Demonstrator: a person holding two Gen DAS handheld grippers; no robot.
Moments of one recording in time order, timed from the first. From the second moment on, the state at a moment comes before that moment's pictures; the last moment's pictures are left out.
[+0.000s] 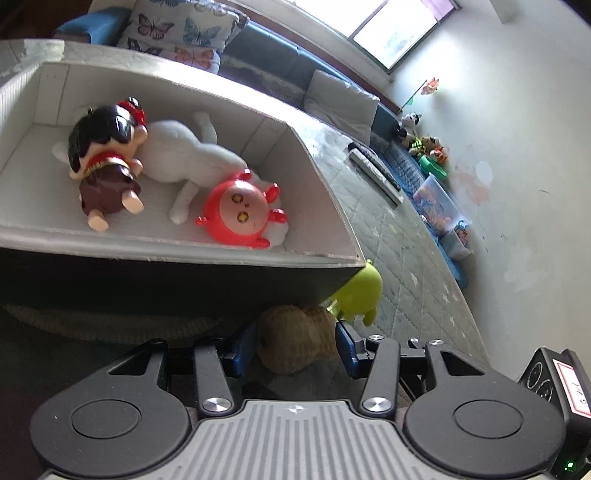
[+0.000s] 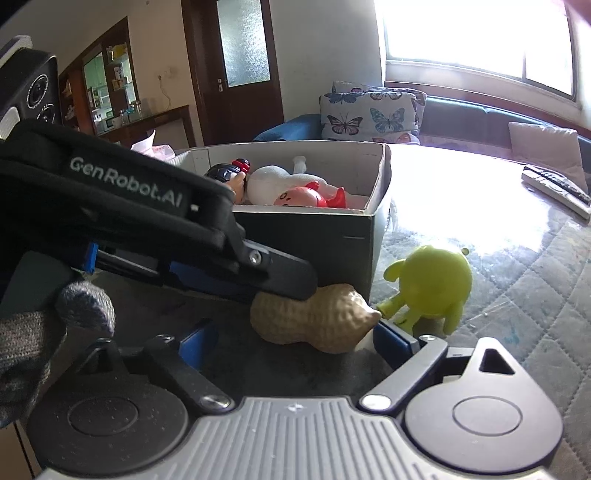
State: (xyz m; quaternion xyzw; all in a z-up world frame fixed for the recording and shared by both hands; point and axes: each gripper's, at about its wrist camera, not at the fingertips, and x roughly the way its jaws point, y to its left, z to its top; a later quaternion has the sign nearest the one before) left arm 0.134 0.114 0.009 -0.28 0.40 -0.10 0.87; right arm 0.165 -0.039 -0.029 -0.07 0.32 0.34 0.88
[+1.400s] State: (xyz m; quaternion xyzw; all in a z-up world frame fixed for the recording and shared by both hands) left arm 0.131 0.111 0.006 -0.27 0.41 -0.12 0.86; right arm 0.153 -0.054 -0.023 -0.08 0.31 0.33 0.89
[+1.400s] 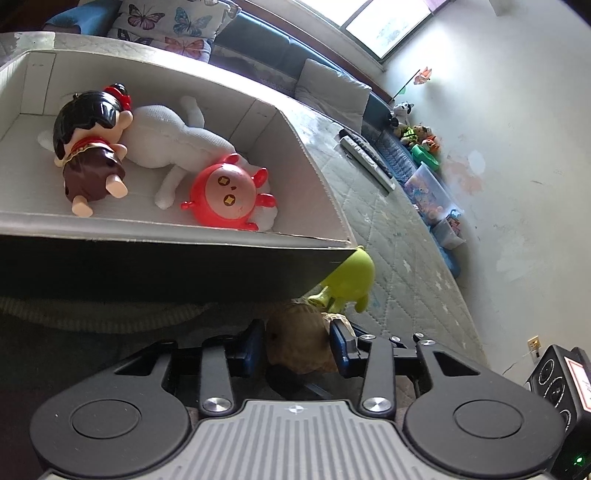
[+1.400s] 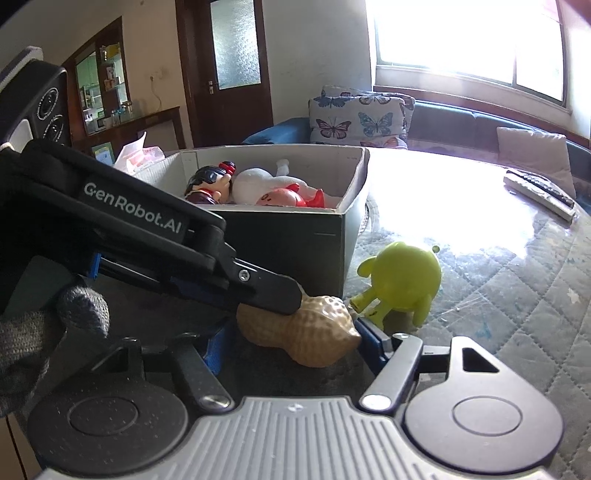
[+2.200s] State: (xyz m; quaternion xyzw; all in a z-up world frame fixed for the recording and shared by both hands) left arm 0.157 0.190 0.058 -0.32 0.32 -0.07 0.89; right arm 0.214 0.024 0.038 -0.13 0.24 0.40 0.88
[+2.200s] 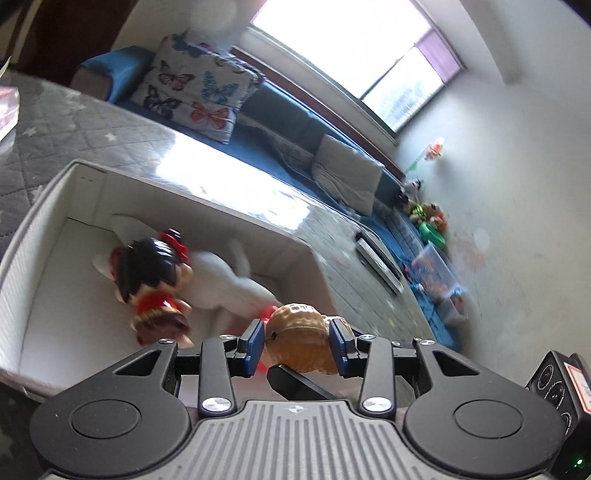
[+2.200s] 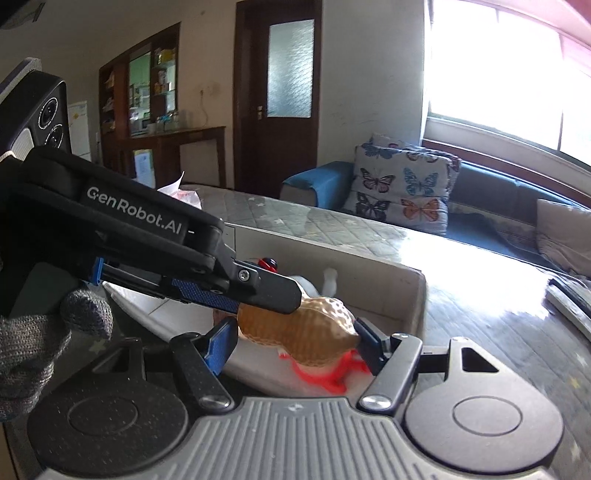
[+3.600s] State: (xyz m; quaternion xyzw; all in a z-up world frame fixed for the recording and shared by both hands) left arm 0.183 0.194 0.029 -0.32 0.34 -0.04 0.88; right arm 0.234 0.028 0.023 -0.13 0.27 0.40 0.87
